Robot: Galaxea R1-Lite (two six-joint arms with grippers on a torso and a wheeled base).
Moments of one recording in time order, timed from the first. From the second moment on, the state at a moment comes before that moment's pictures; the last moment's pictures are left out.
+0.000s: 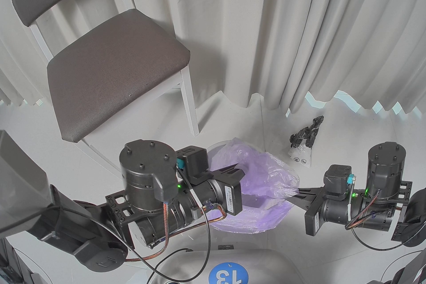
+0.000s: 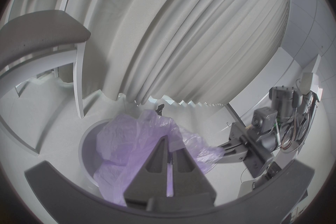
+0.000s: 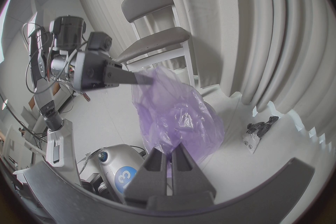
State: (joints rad) left arm -0.86 1.83 -0.65 -1.02 0.02 -0.30; right arm 0.70 1.58 -0.40 -0.78 0.04 -0.06
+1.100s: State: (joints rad) left arm -0.75 2.01 -0.98 -0.83 -0.07 -0.30; right arm 0.44 1.72 -0.43 -0.68 0.05 -0.06
